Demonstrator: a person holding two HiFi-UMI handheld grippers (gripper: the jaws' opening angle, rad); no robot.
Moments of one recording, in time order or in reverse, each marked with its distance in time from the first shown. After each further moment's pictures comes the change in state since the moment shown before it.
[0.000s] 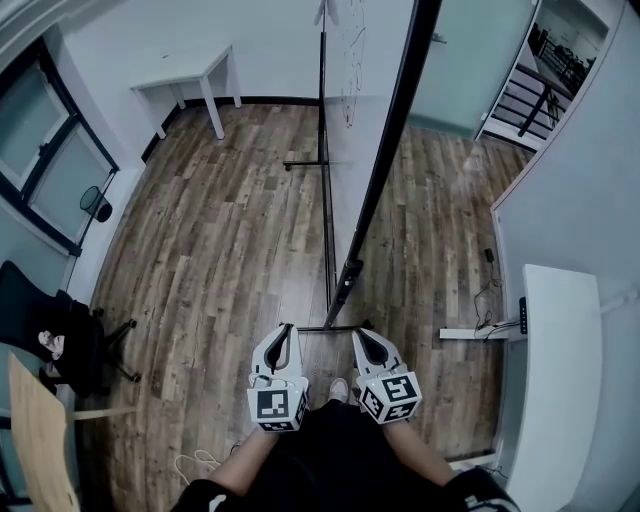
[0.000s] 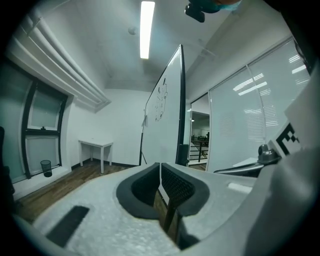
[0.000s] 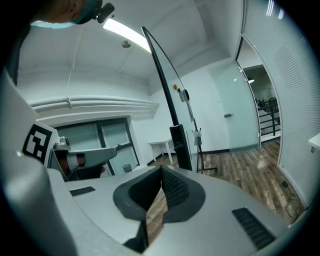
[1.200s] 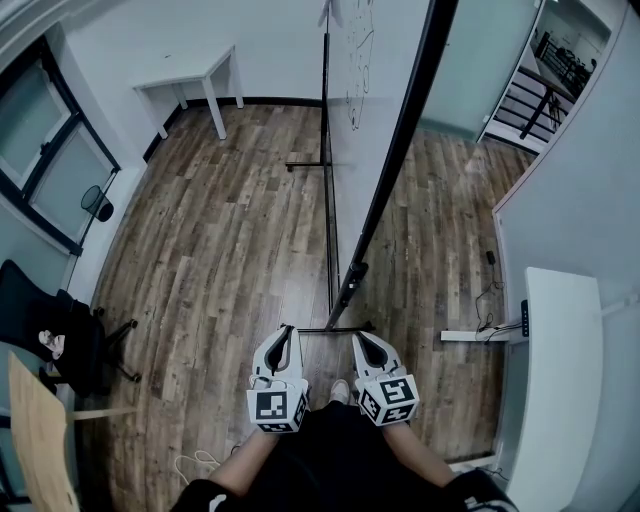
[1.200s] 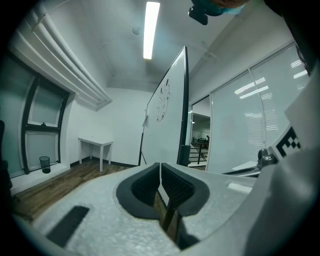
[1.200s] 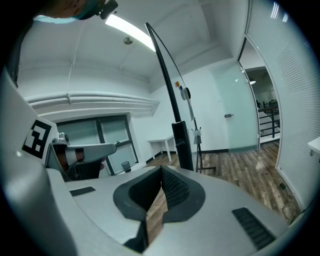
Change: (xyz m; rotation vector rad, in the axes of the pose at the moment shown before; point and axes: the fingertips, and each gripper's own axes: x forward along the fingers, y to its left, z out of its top) left arm -0.004 0.008 -0.004 -0.032 -0.012 -0.006; right arm 0.004 0.007 -0.010 -0.026 0.020 -0.014
